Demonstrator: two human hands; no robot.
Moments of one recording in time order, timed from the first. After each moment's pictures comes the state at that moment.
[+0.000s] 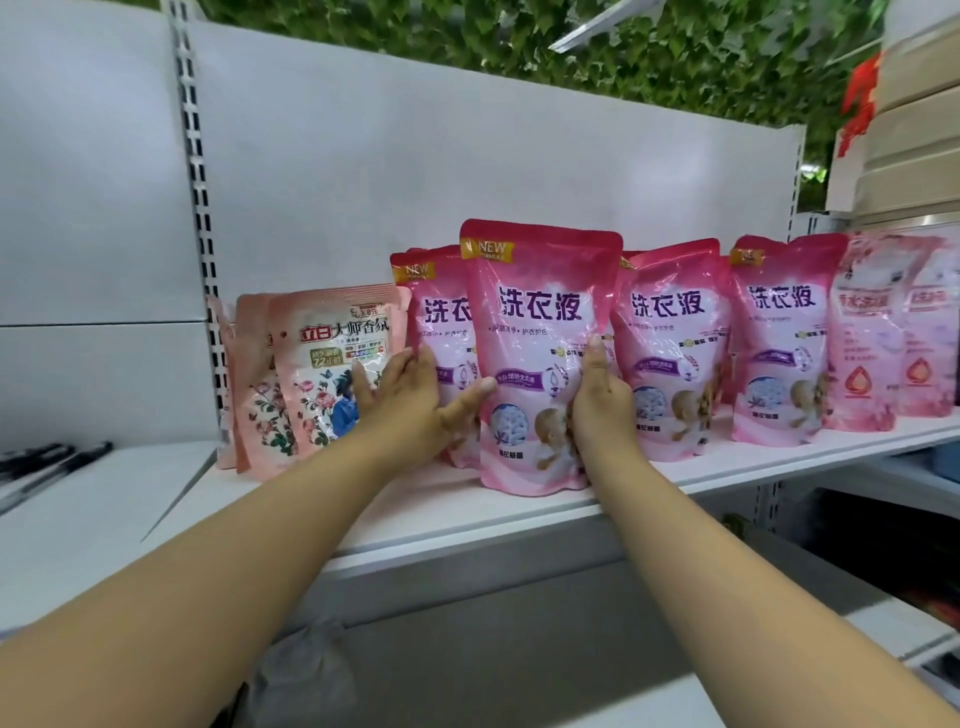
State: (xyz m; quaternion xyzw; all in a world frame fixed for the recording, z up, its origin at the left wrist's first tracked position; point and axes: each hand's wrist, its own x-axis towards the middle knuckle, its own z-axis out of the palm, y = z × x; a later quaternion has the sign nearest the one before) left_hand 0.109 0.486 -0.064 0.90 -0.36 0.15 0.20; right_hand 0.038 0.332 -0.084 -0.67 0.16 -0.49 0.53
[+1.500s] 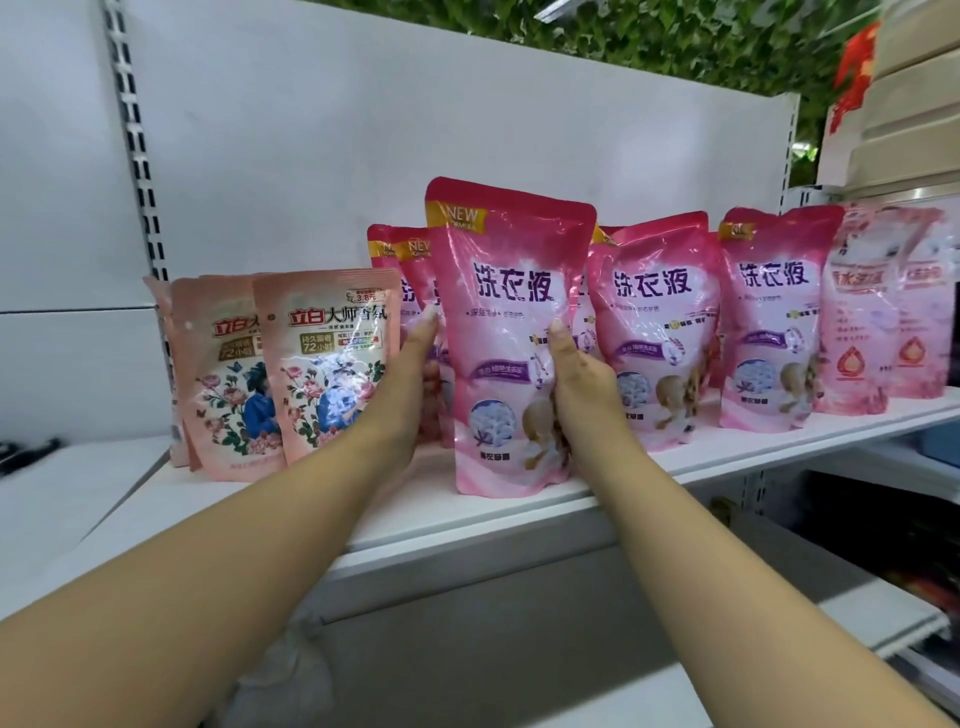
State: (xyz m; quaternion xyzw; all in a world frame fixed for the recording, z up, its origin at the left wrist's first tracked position) left_hand 0.095 0.453 -0.065 0.64 -0.31 -0.10 0.70; right_hand 0.025 0.329 -0.080 -0.69 0.12 -0.44 0.56
